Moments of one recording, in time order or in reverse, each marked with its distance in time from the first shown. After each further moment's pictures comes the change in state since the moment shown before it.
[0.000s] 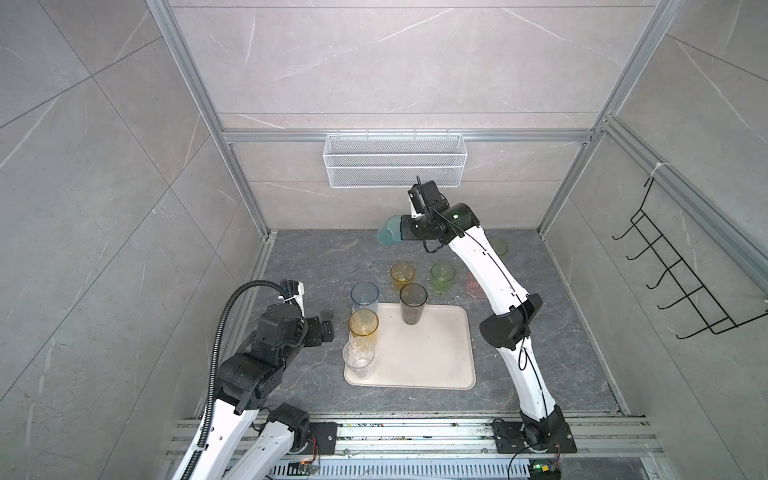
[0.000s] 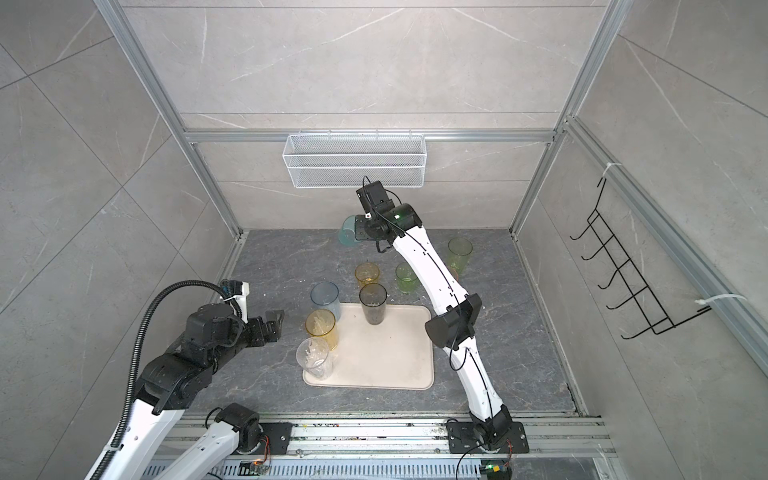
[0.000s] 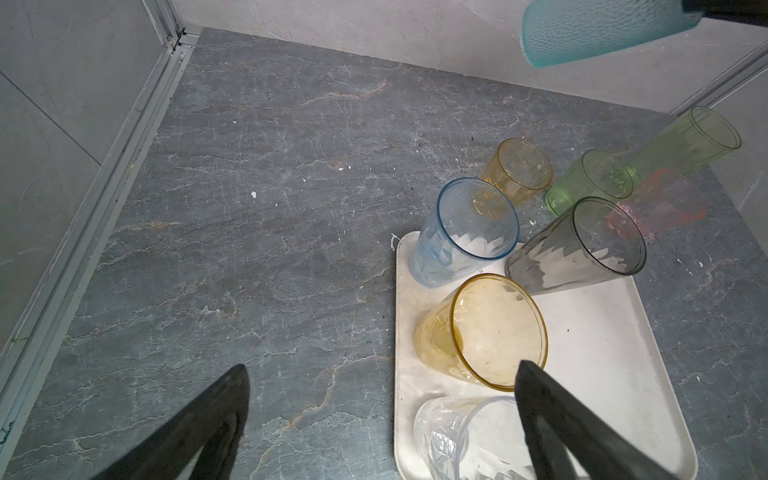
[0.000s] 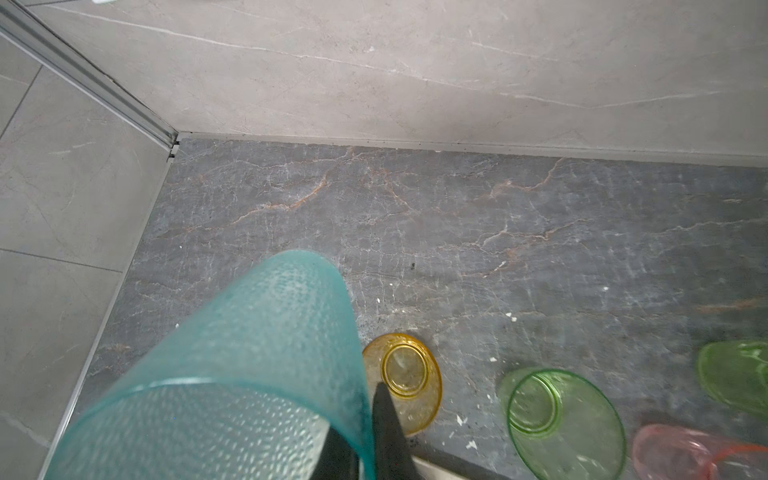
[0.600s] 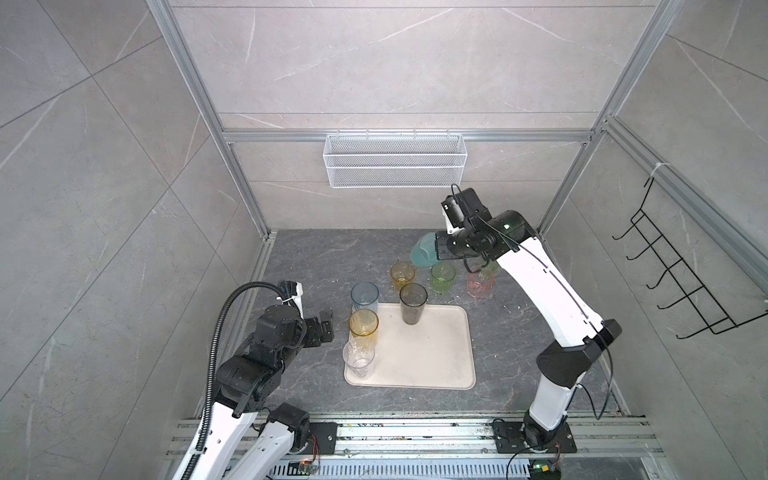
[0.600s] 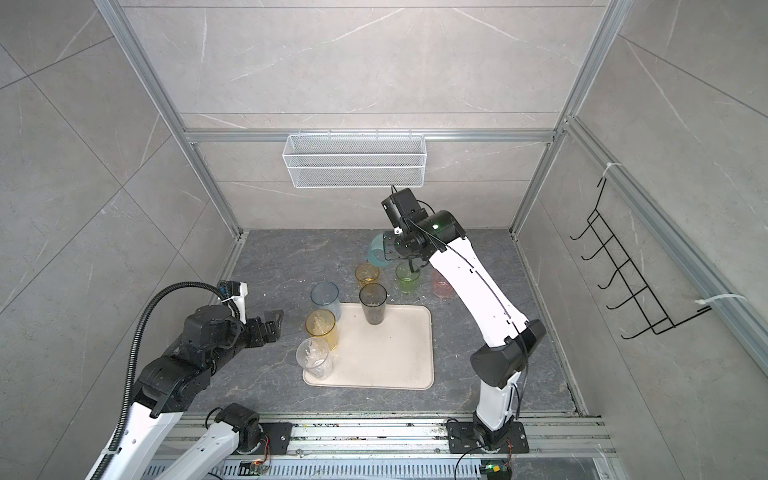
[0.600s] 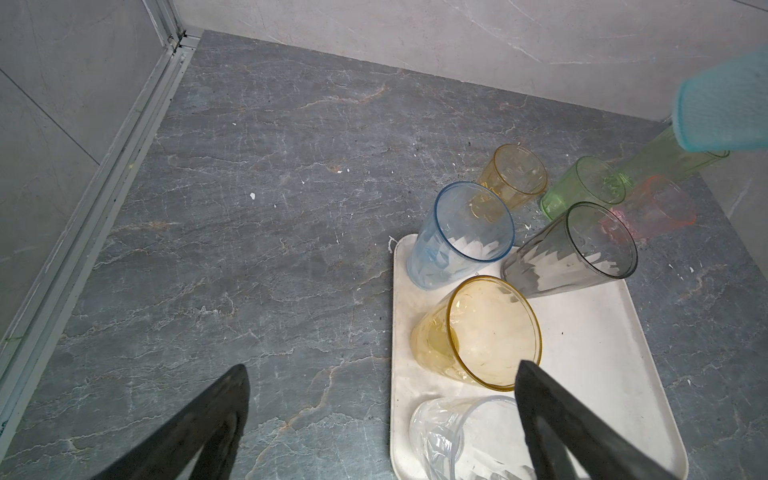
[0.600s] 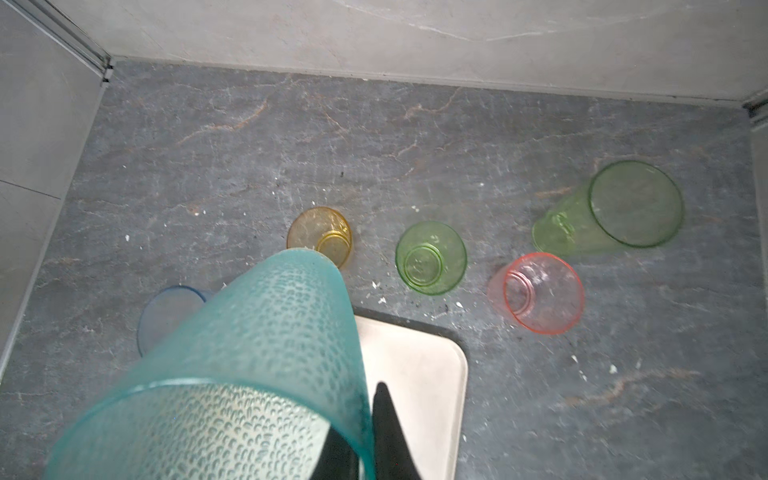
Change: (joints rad) left arm 0.000 -0.015 0.000 0.000 0.002 -0.010; right arm 0.004 -0.528 -0.582 -0.085 0.095 -0.015
